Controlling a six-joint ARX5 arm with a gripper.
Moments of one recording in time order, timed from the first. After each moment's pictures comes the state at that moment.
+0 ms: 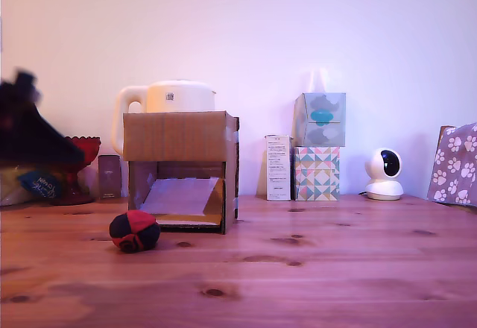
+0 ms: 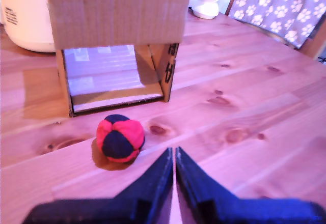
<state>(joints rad) -0.38 1.12 0.18 0.62 0.23 -0.11</state>
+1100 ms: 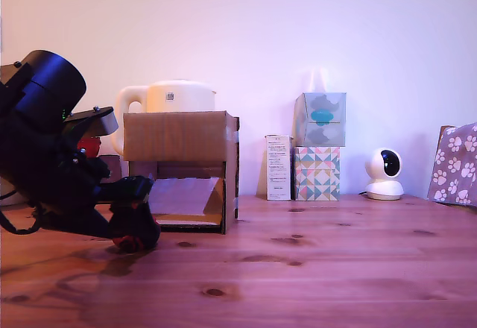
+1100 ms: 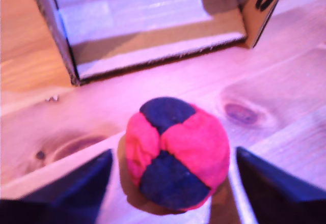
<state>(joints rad) -0.38 1.77 0.65 0.46 0.13 -0.02</state>
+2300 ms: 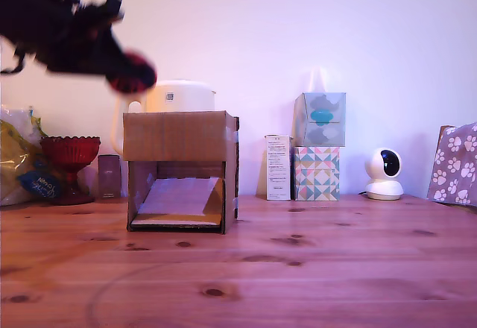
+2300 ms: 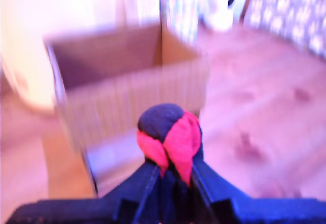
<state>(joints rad) -0.39 1.21 0.66 0.33 0.21 0.00</state>
